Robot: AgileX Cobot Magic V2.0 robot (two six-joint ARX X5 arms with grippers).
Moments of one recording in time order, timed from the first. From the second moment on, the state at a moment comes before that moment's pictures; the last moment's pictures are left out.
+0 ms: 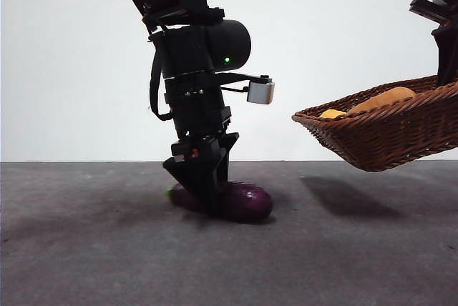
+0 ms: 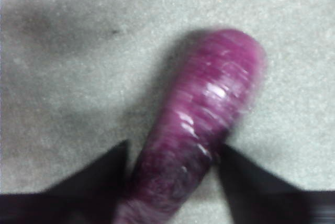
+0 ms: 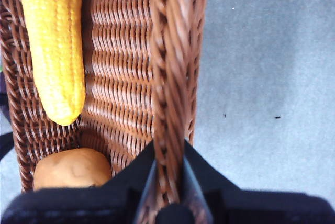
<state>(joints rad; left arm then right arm) -0.66 2.06 1.57 -0.78 0.04 1.05 -0.12 1.80 1.67 -1.23 -0.42 -0.07</state>
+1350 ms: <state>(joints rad) -0.63 2.05 2.21 -1.23 0.47 -0.20 0.16 1.80 1.67 -1.26 -0.58 0.00</state>
